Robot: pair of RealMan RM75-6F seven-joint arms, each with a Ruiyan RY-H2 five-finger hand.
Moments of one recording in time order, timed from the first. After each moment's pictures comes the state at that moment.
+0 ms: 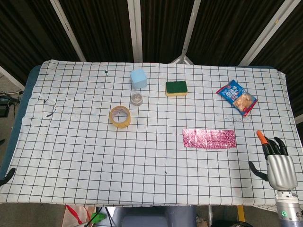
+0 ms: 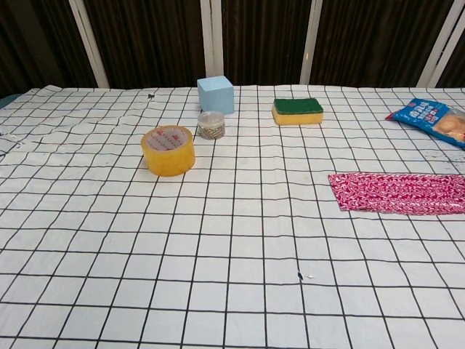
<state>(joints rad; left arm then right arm) 0.06 -1.01 -0.04 -1.77 1.53 1.65 0.05 0.07 -1.17 0.09 -1.65 -1.54 1.54 -0.06</state>
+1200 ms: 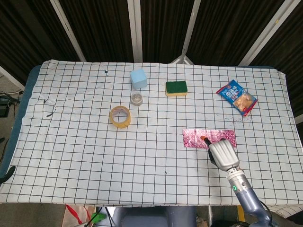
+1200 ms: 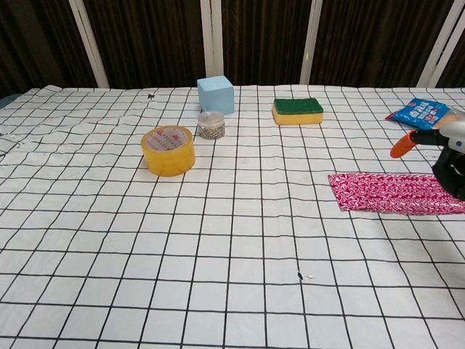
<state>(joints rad) 0.04 -1.02 -0.05 -1.77 1.51 1.63 0.05 0.38 -1.30 0.12 -1.76 -1.29 1.11 -0.56</state>
